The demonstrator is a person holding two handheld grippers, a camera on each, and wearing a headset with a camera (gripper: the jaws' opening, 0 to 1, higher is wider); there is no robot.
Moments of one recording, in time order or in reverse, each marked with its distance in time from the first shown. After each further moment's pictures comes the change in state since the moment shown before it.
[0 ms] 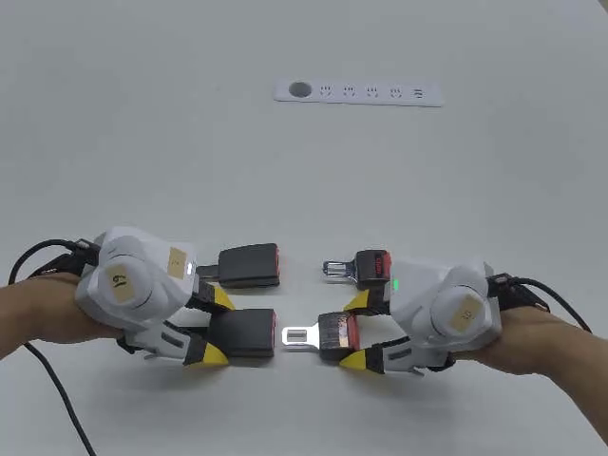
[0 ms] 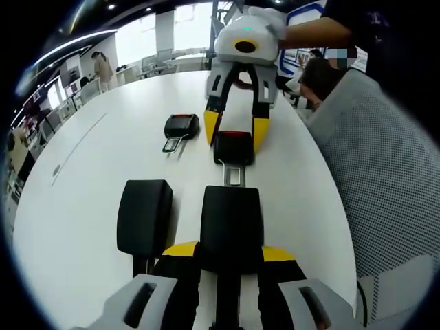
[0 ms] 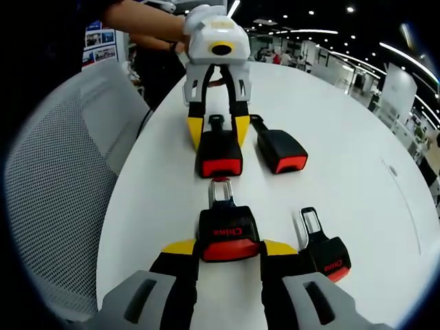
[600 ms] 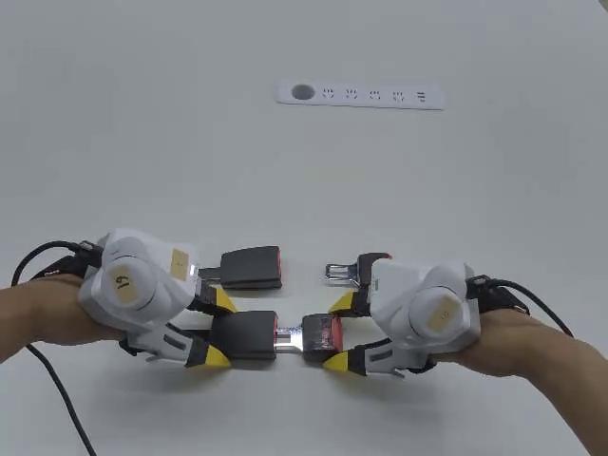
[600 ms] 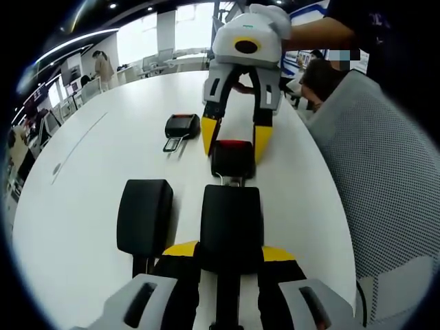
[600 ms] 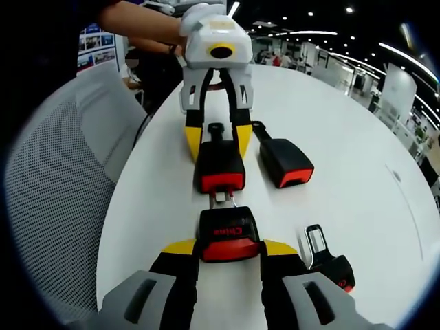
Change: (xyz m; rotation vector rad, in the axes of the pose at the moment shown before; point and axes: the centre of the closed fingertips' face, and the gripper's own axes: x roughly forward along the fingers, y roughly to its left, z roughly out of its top) left arm 0.000 0.001 -0.001 -0.008 -0.002 0.000; right arm 0.014 0.001 0.015 0.009 -0.017 0.006
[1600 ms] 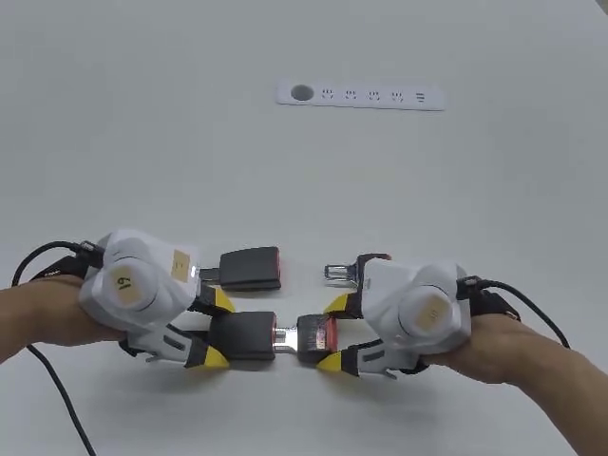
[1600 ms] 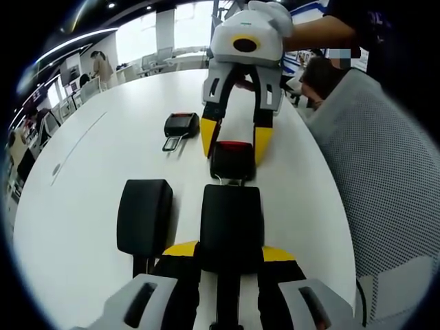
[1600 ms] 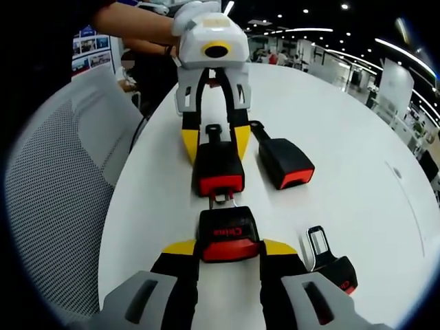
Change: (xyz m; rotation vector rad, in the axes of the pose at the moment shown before) left arm 0.001 -0.002 0.002 0.005 0.016 0.001; right arm 0.003 0.000 0.001 0.024 0.009 -0.006
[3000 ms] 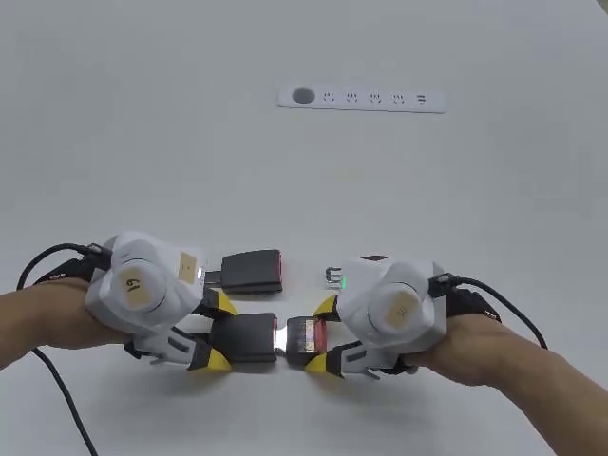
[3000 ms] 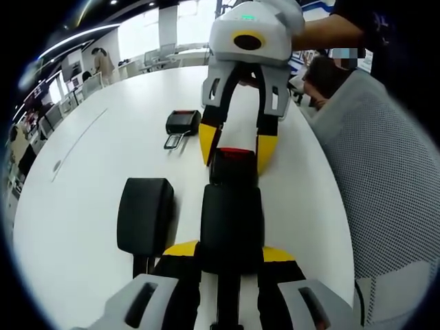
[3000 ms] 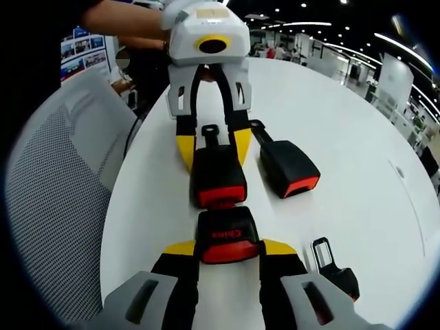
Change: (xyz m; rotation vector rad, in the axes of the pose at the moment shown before) left arm 0.000 0.002 -0.003 -0.024 0.020 0.009; right arm 0.012 0.003 0.012 0.025 0.037 -0.004
